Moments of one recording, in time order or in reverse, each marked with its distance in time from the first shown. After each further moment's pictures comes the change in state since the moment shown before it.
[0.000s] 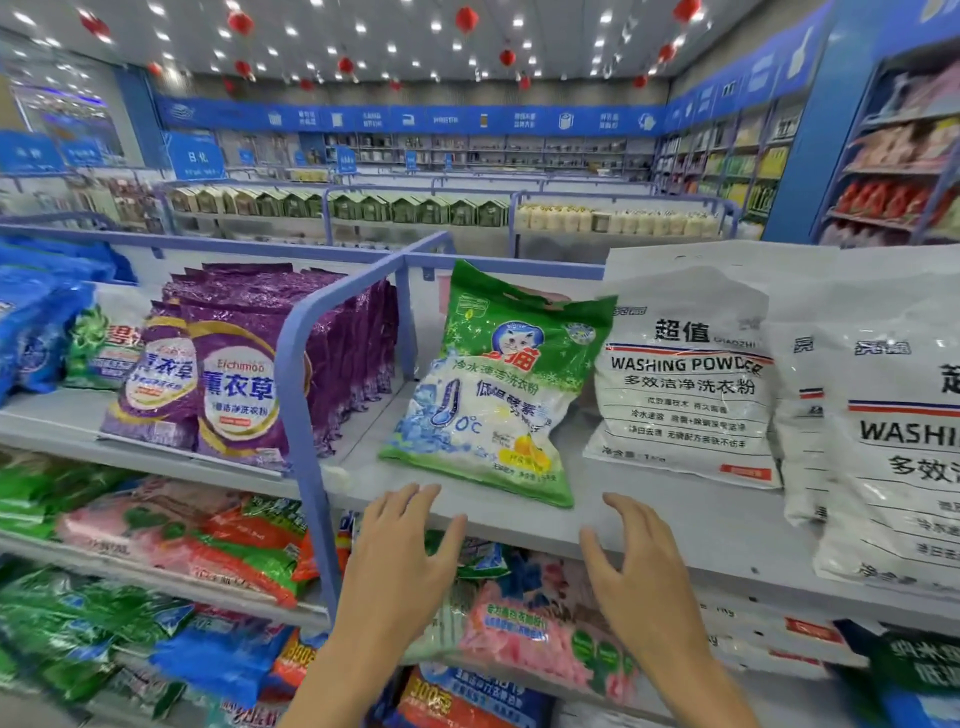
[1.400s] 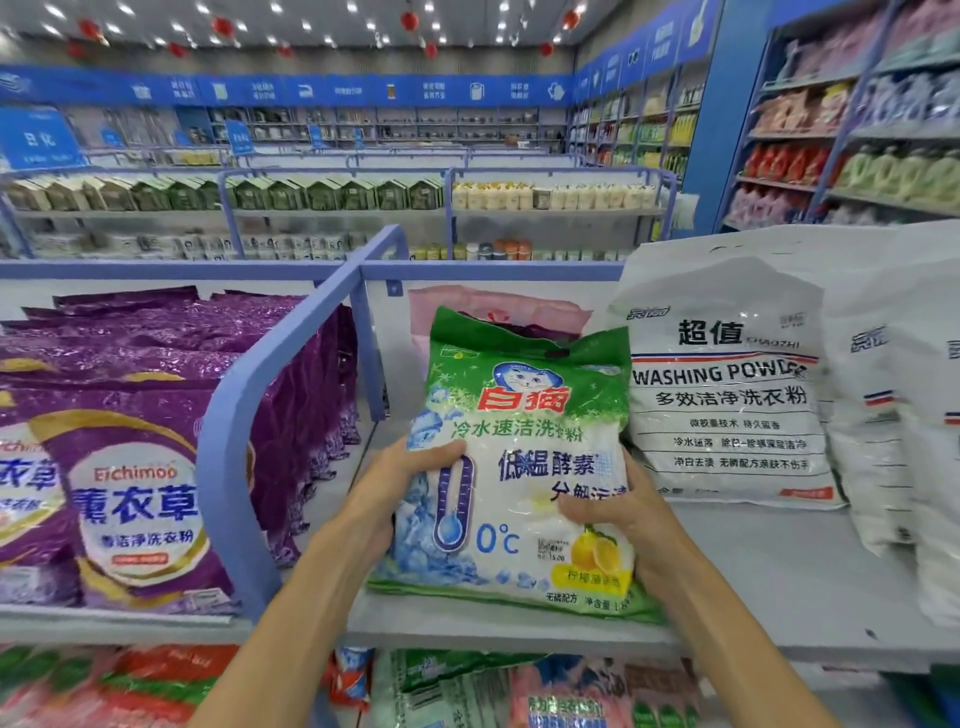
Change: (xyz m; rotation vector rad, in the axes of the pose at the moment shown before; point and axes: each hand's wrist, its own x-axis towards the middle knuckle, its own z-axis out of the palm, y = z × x) left_hand 0.209 -0.033 -0.008 -1.216 -0.555 -0.389; right_hand 0.150 -0.029 0.055 1.032 -0.203 0.260
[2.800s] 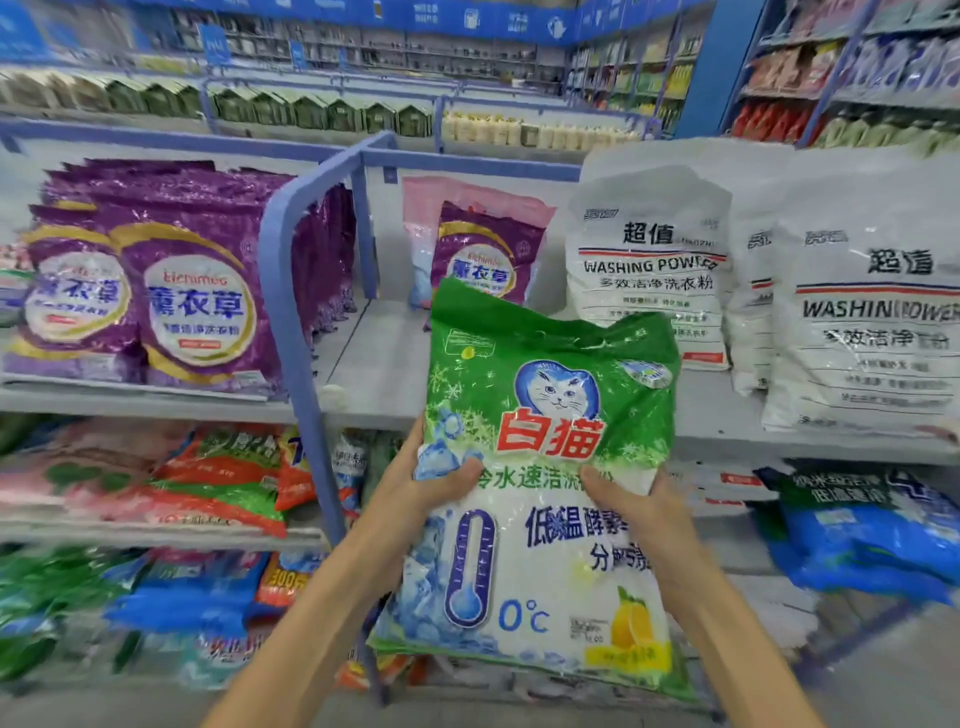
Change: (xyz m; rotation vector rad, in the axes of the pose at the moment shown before) left_hand -0.205 -0.114 0.041 0.066 -0.083 0.130; right_hand -0.220 0.036 -0.003 -0.178 0.289 0.008
